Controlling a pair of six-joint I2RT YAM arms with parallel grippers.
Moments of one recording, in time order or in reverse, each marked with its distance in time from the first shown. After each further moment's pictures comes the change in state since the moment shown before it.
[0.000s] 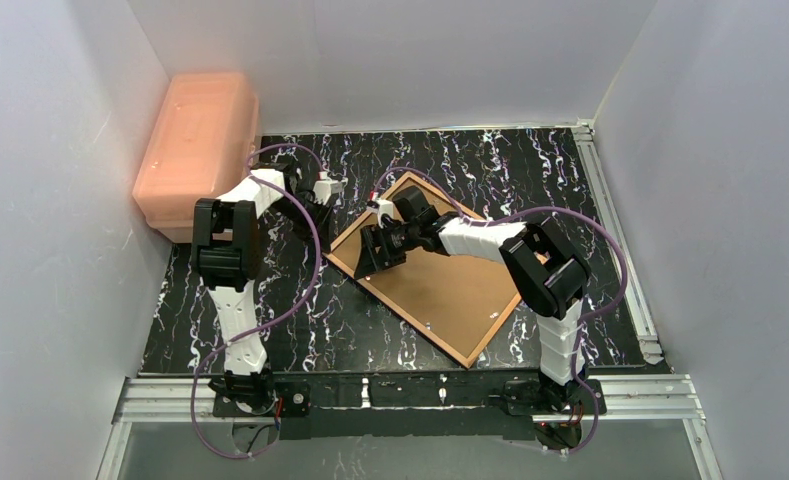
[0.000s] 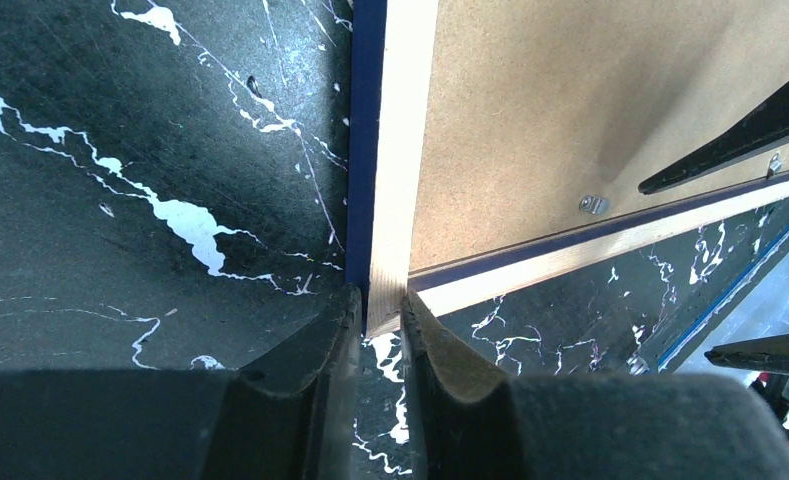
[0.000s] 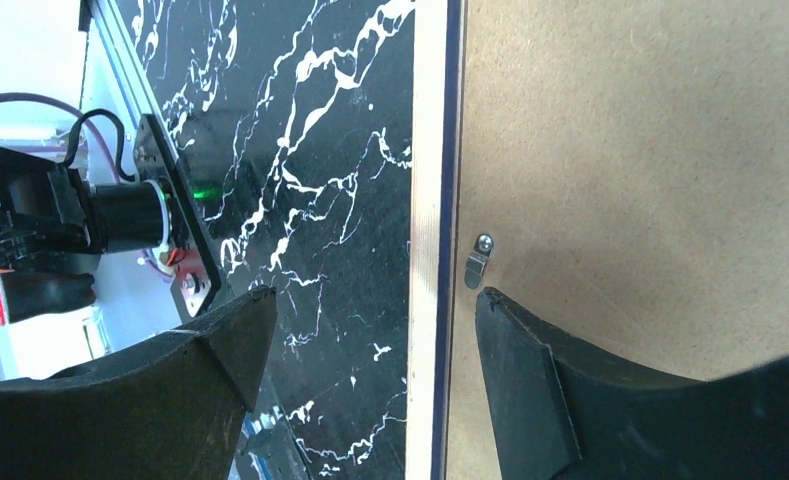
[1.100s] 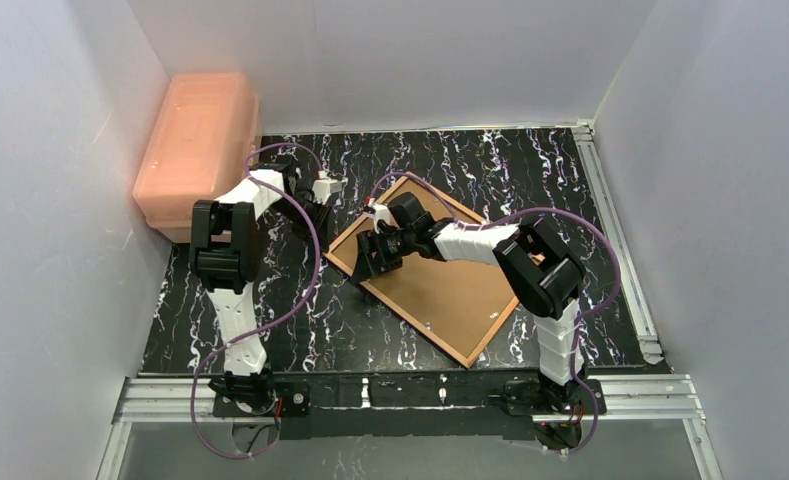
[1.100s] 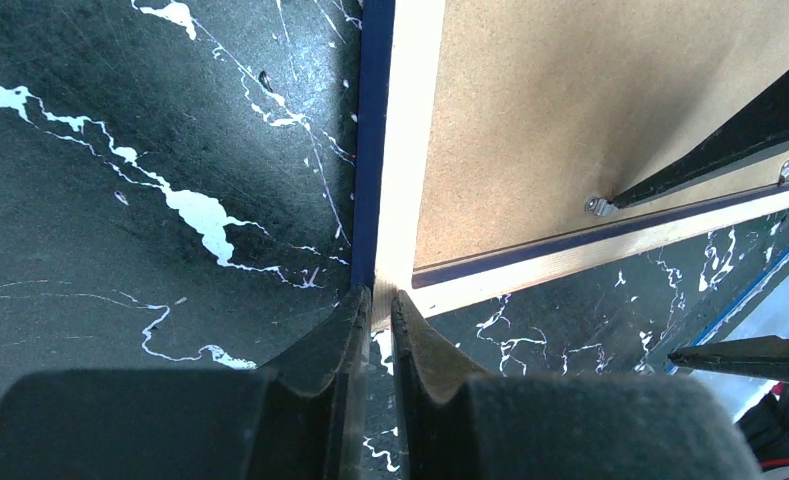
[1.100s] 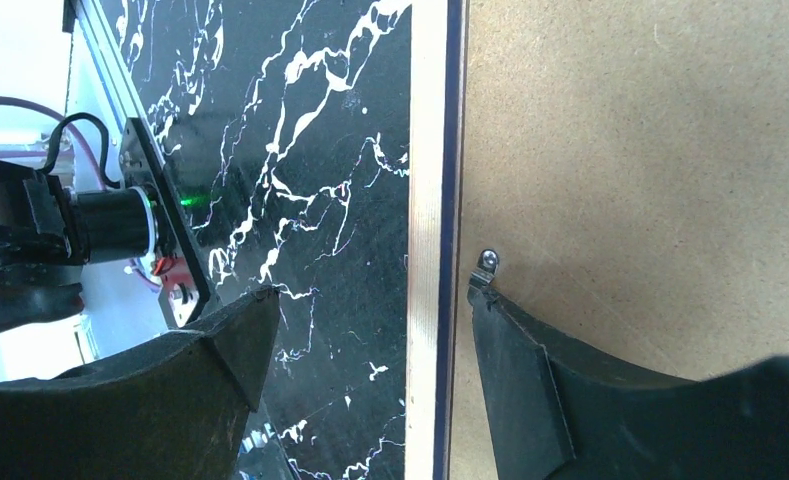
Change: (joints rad) left arm 0.000 -0.021 -0.019 0.023 -0.028 -0.012; right arm 0.032 0.021 -0.021 0.065 0.038 0.024
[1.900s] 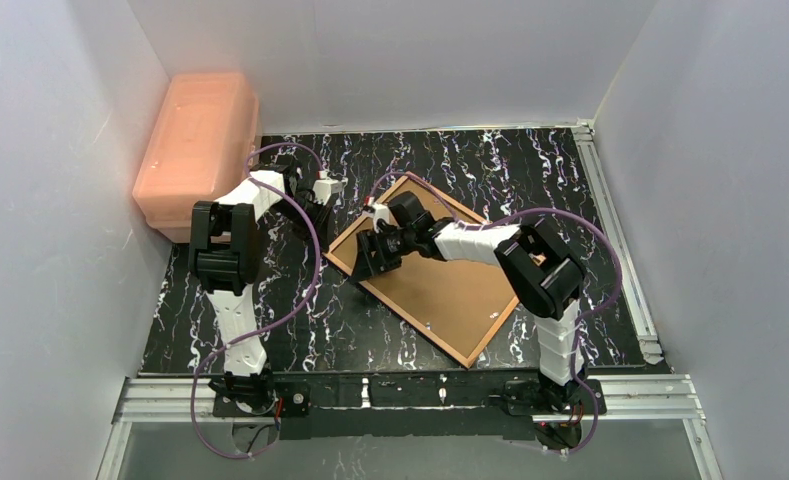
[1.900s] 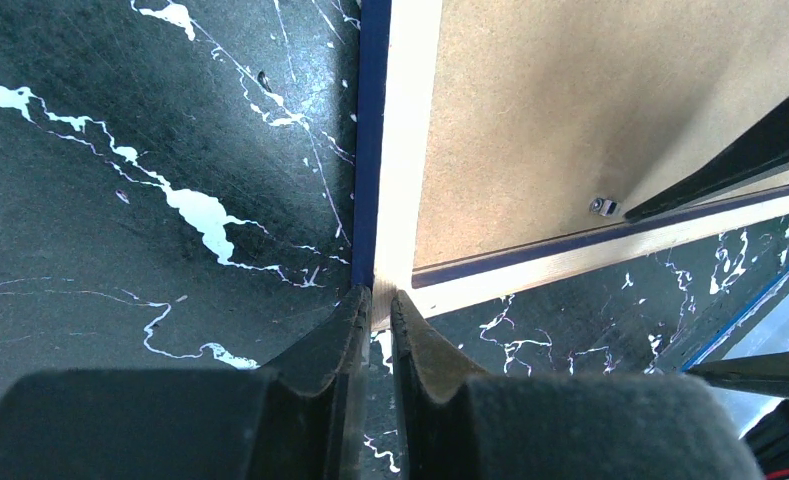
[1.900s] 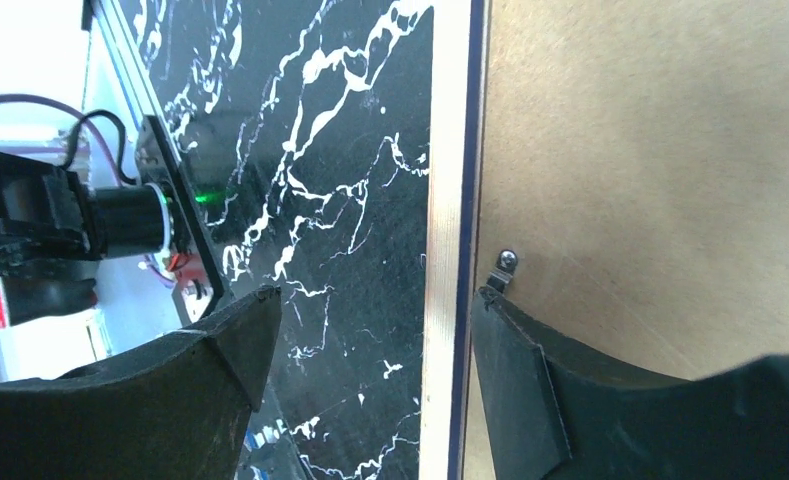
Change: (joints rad) left arm -0.008 -0.017 -0.018 0.018 -0.014 0.001; right arm 0.007 0.002 0.003 0.002 -0.016 0.003
